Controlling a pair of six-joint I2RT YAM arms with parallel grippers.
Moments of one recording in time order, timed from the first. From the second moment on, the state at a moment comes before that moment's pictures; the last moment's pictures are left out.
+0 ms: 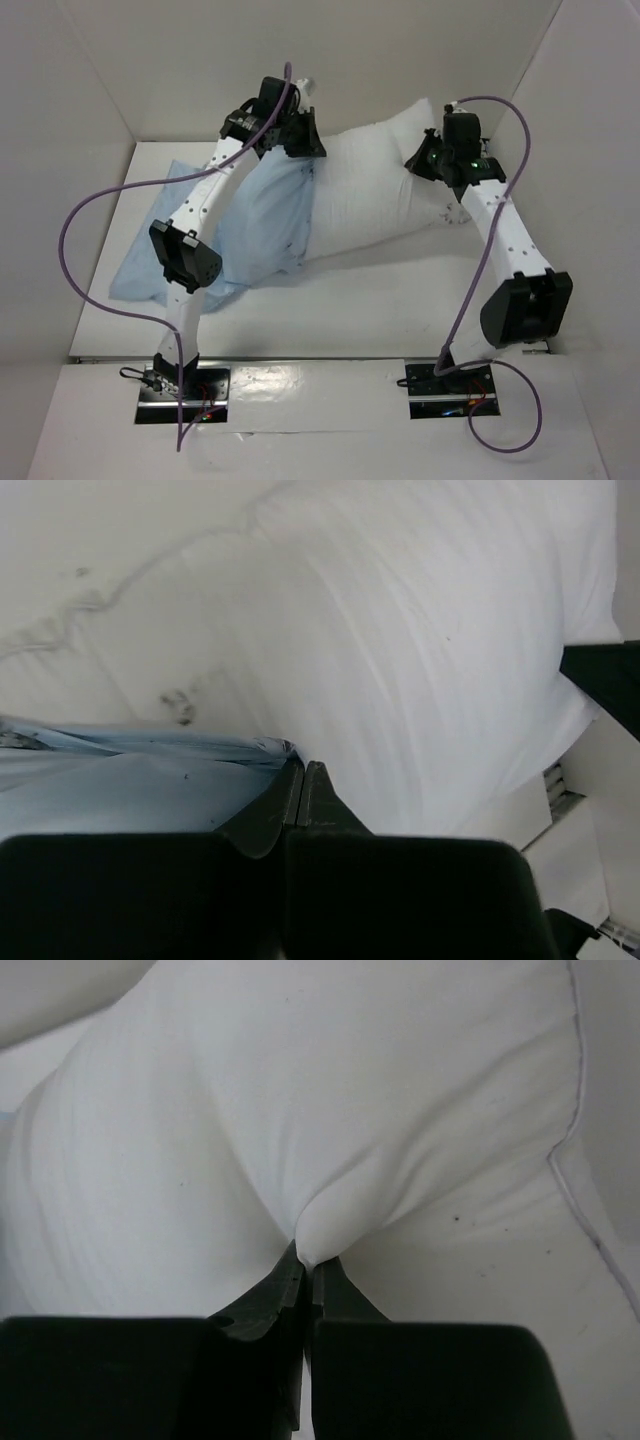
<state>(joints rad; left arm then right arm) -0.43 2.15 2.44 -0.94 0.26 -0.45 0.12 1.55 1.49 -0.54 -0.10 0.46</state>
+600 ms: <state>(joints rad) -0.47 2.25 2.38 -0.90 0.21 -0.41 0.58 1.28 1.01 -0.50 0.06 0.74</state>
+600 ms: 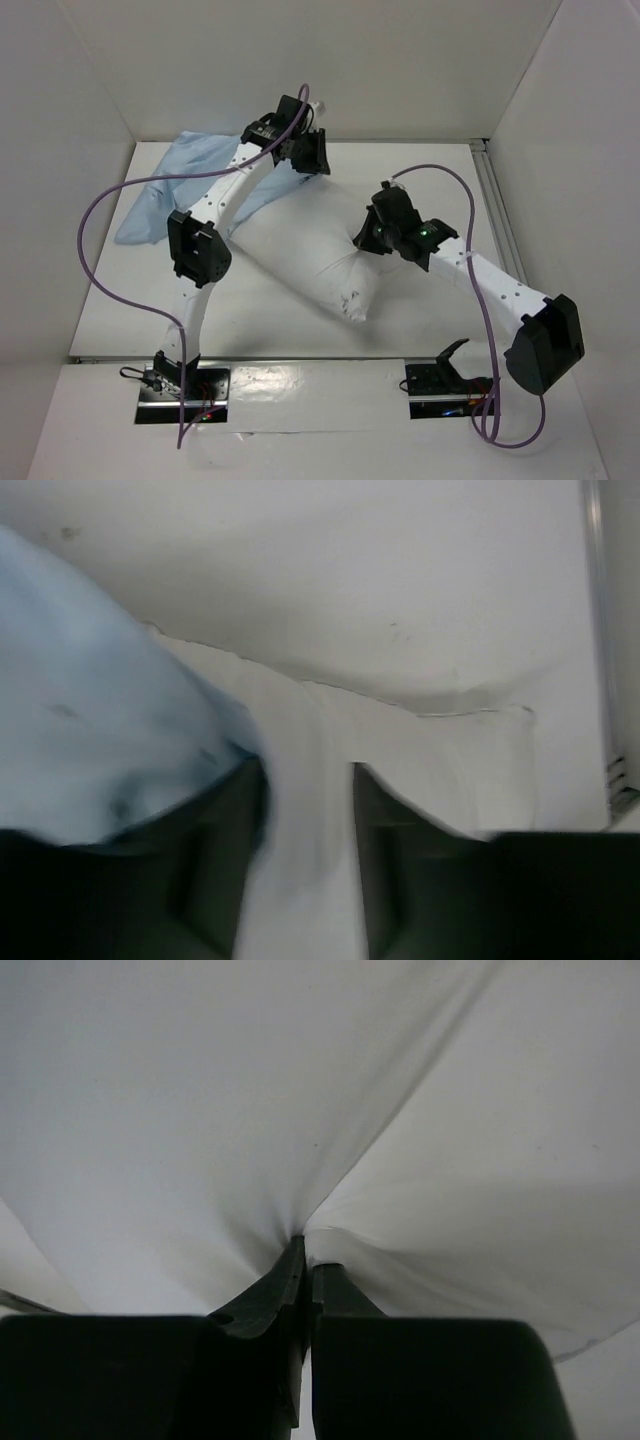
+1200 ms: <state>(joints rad) -0.47 1.23 1.61 -0.77 -0.22 -0.34 0.45 1.30 1.30 -0.59 0.19 0.58</state>
